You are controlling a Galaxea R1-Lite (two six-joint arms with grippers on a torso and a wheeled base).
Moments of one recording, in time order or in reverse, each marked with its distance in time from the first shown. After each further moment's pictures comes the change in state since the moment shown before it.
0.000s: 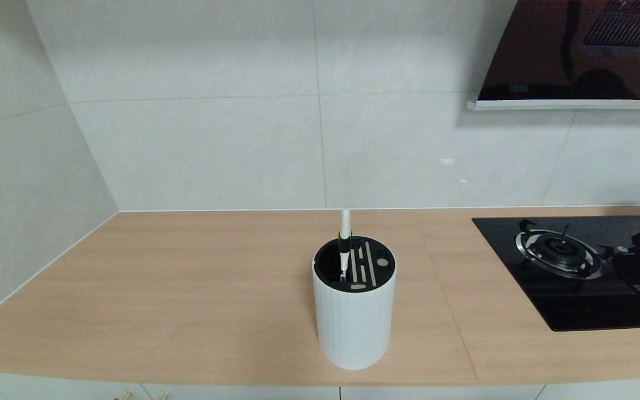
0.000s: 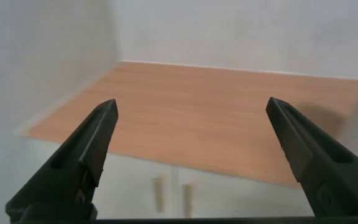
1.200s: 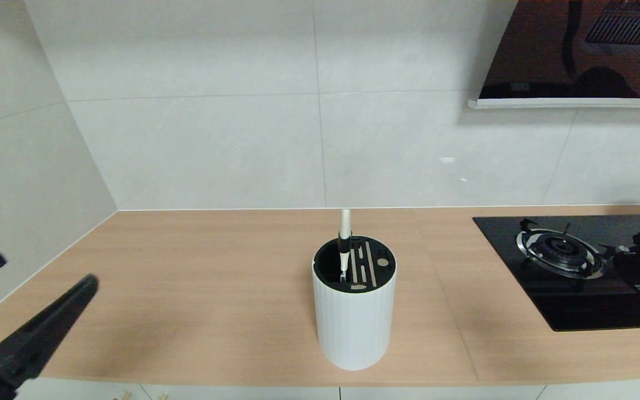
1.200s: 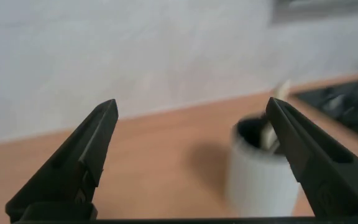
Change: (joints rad) left arm -0.560 0.731 -0.284 -0.464 0.304 0.096; right arm 0.373 0.657 -0.386 -0.367 -0.189 0.061
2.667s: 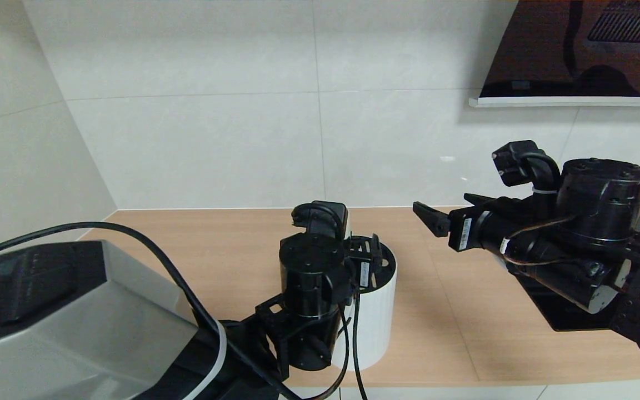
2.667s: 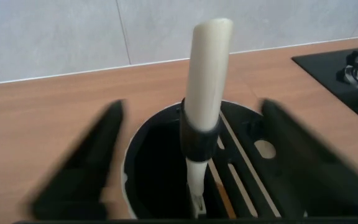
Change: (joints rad) left arm -0.304 1.347 -0.543 -0.656 0.267 -0.164; right arm 0.227 1.024 -0.312 -0.419 0.089 0.043
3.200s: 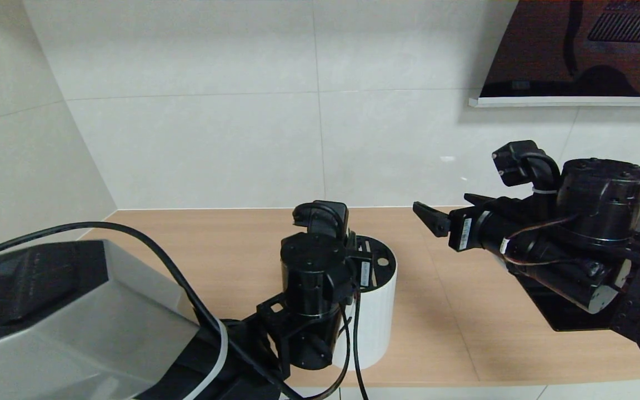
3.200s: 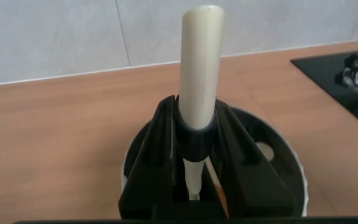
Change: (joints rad) left arm 0.000 0.003 -0.007 0.004 0.000 0.000; right arm 0.000 0.000 0.000 0.000 -0.001 0.000
